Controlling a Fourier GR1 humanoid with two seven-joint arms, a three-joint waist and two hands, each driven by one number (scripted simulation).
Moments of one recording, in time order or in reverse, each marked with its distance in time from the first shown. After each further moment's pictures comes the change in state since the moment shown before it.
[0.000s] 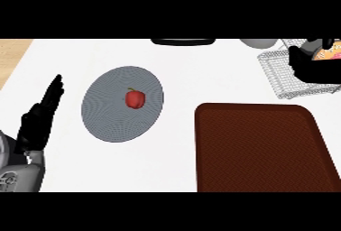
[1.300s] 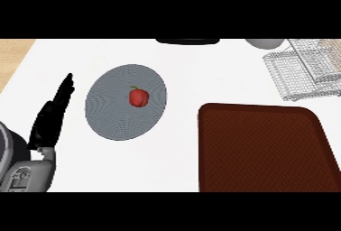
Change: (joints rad) left arm -0.030 -0.050 -0.017 0.025 -0.045 0.001 -0.009; right arm -0.312 -0.153 -0.057 1.013 0.403 -0.179 -0.700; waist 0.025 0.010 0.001
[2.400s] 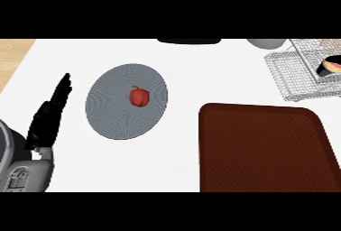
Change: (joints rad) left arm -0.001 0.000 0.024 0.013 -0.003 -0.013 -0.028; right arm -0.083 0.030 -0.224 0.488 -0.153 0.081 -0.272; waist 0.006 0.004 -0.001
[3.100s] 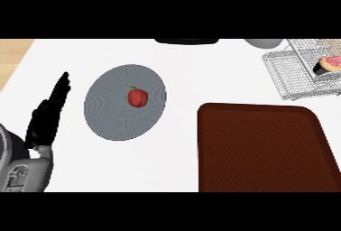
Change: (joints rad) left arm -0.010 -0.002 0.015 0.006 0.001 -0.003 0.014; right arm -0.038 -0.232 -0.170 0.063 -0.140 0.109 0.051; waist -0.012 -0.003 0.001
